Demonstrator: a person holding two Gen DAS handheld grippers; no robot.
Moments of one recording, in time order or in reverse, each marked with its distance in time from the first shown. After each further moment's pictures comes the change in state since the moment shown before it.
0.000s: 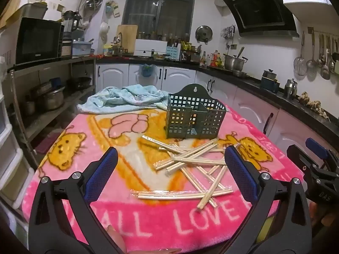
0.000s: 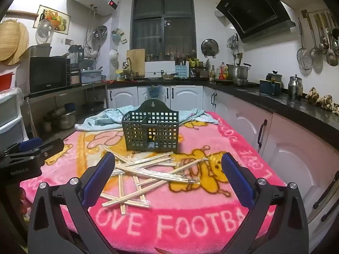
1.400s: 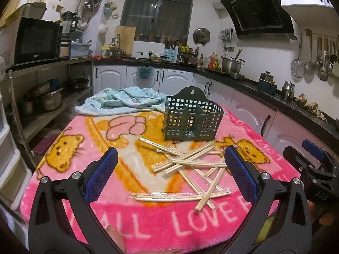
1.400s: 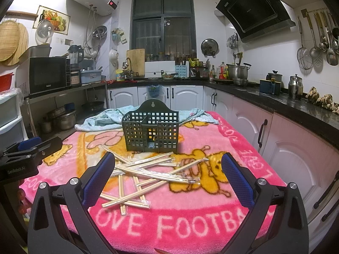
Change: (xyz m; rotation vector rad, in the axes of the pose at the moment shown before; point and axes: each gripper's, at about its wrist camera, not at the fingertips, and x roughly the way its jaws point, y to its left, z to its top) left arm -0.003 0.001 0.002 -0.004 -0.012 -0.009; right arm 0.001 0.000 0.000 -0.004 0.013 -0.001
